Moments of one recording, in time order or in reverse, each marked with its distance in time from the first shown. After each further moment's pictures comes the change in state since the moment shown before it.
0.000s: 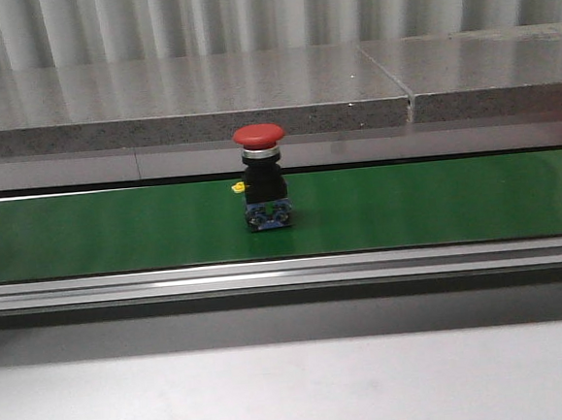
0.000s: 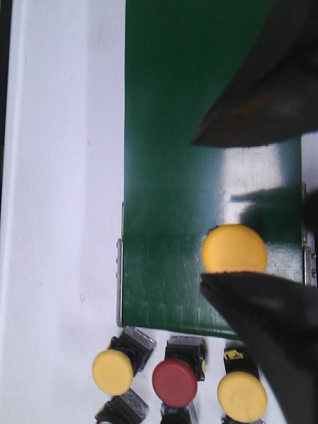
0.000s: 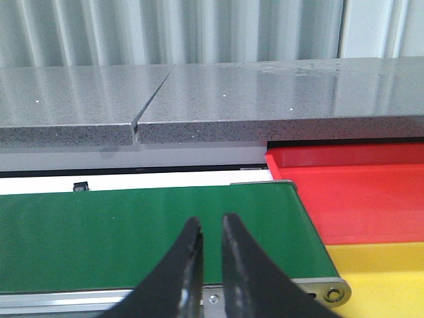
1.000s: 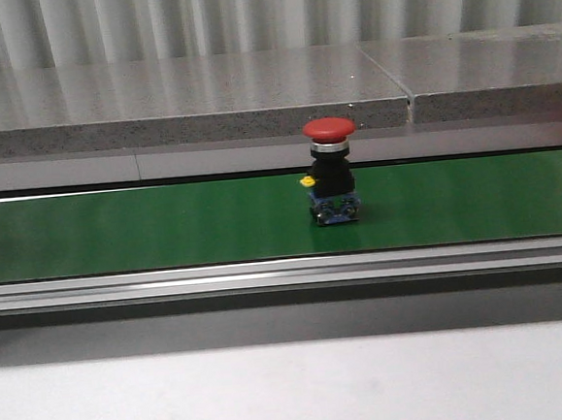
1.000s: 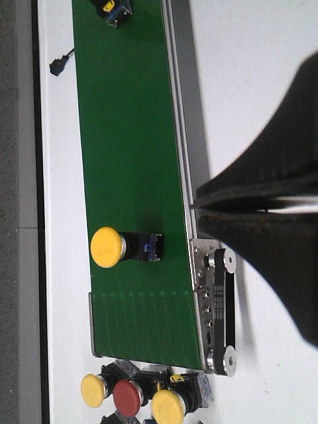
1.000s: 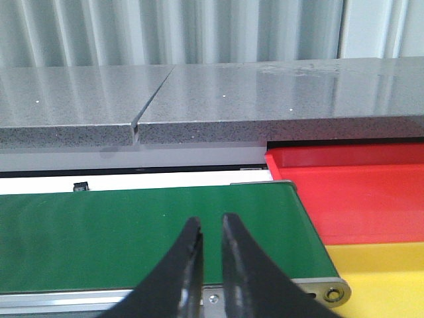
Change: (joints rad) left arm -0.091 -0.854 0.440 -0.046 0.089 0.012; right arm 0.000 0.000 0.000 0.000 0.000 0.000
